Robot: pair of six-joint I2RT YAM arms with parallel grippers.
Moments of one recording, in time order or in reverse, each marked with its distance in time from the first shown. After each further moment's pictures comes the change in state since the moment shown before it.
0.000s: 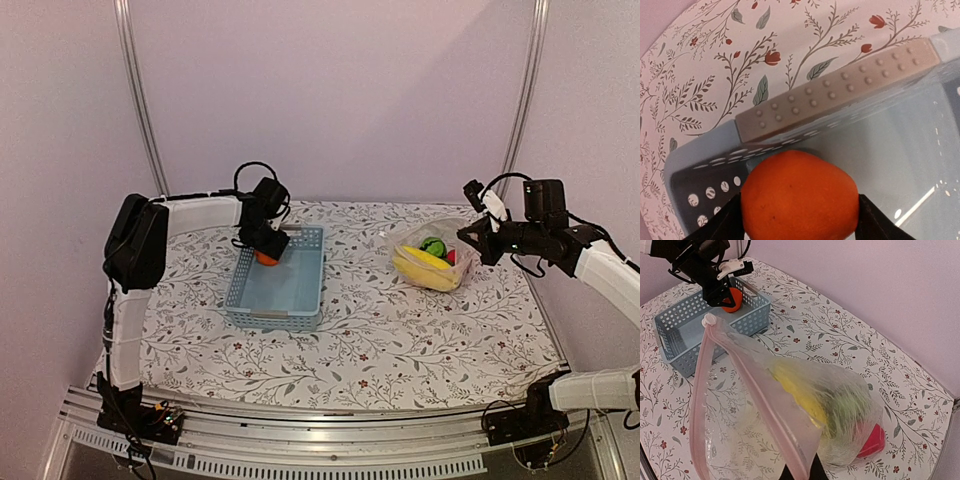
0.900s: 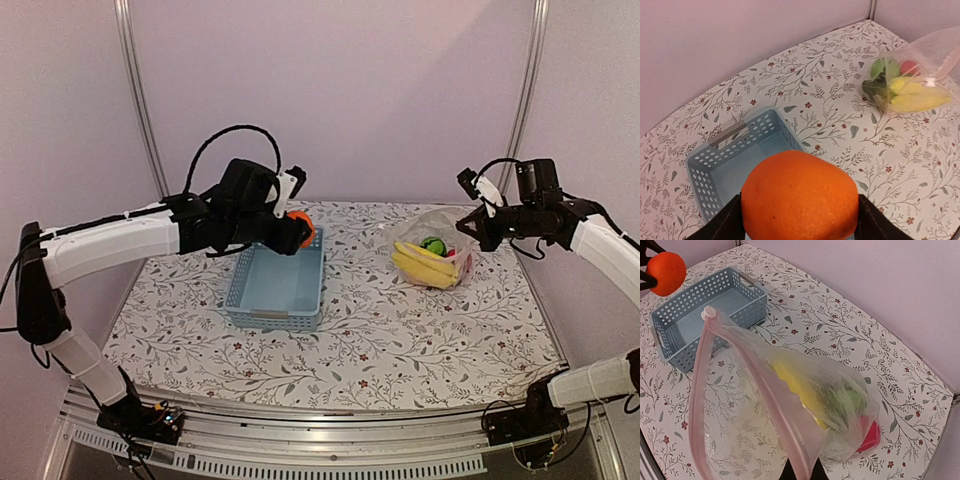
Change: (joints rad) left arm -0.283 -0.640 -0.424 0.240 0.024 -0.083; right arm 0.000 0.114 0.172 -0.152 0.022 -0.026
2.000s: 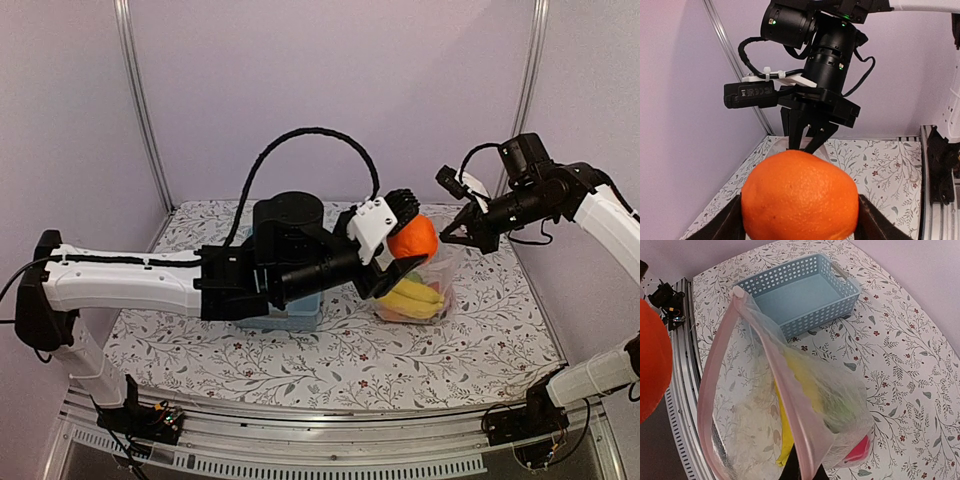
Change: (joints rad) left arm -0.481 0.038 0.001 0.594 0.021 0.386; right arm 0.166 0.079 0.314 -0.460 -0.145 -0.086
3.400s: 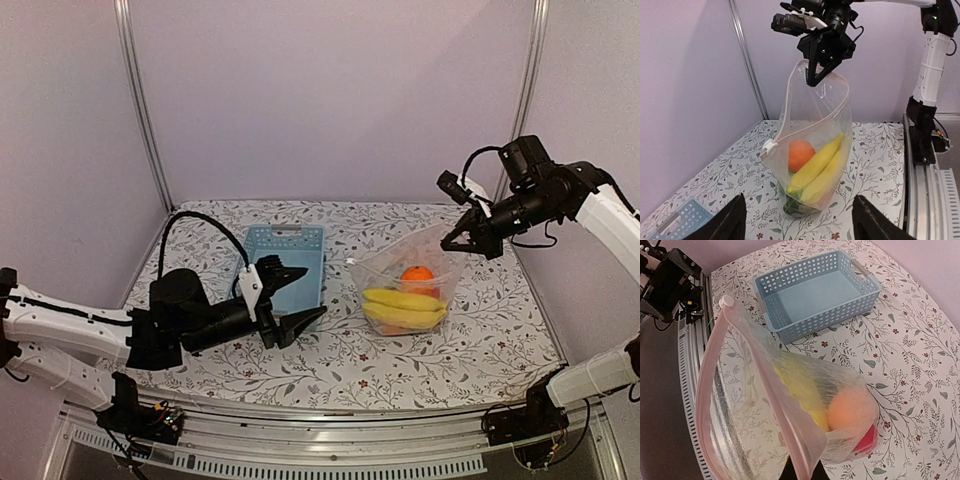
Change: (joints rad) left arm 0.073 -0.465 -0.785 0.413 0.092 -0.079; right arm 0.002 -0.003 0.010 -0.080 -0.080 -0.024
